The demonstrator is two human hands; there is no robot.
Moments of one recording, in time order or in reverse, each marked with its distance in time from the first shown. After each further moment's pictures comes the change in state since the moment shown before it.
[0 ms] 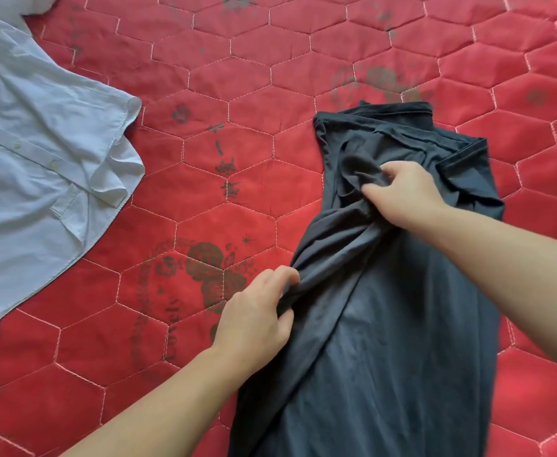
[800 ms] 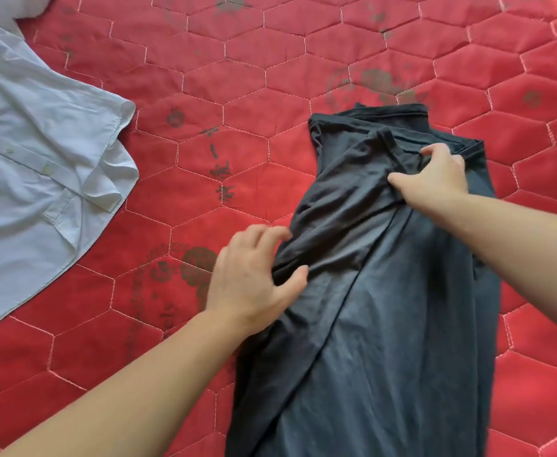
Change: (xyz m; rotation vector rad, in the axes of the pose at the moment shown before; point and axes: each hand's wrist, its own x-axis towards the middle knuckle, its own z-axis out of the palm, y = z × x) left_hand 0.044 0.008 -0.020 0.124 0.146 0.041; right_hand 0.027 0.024 -0.021 0.005 0.119 0.281
